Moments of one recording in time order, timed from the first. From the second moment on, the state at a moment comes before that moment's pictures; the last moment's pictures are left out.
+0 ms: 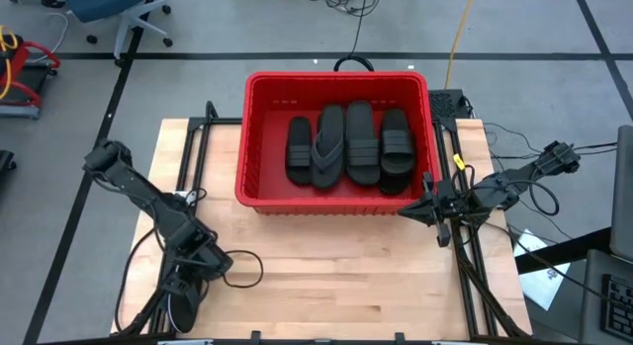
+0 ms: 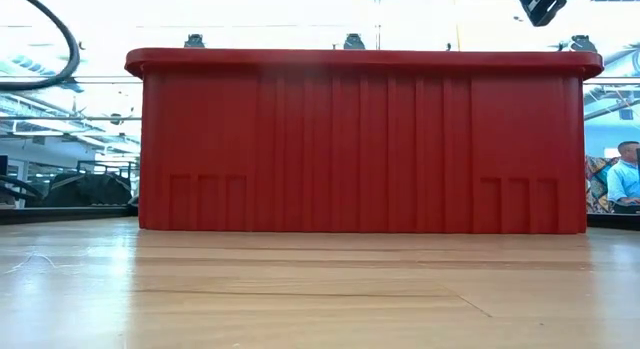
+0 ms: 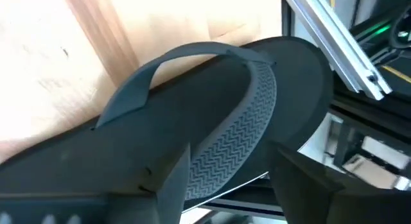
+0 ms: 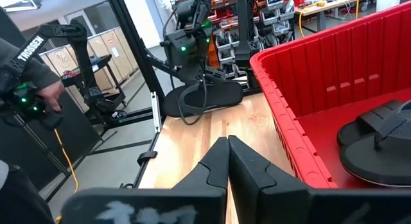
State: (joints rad) left arm -0.70 1.29 0.87 -1.08 0.61 -0.41; right arm 0.48 0.57 0.58 -0.16 0.37 0.37
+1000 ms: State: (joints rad) left arm -0.62 1.29 0.79 -1.00 0.76 -0.40; right arm 0.48 0.57 0.58 -0.16 0.36 0.38
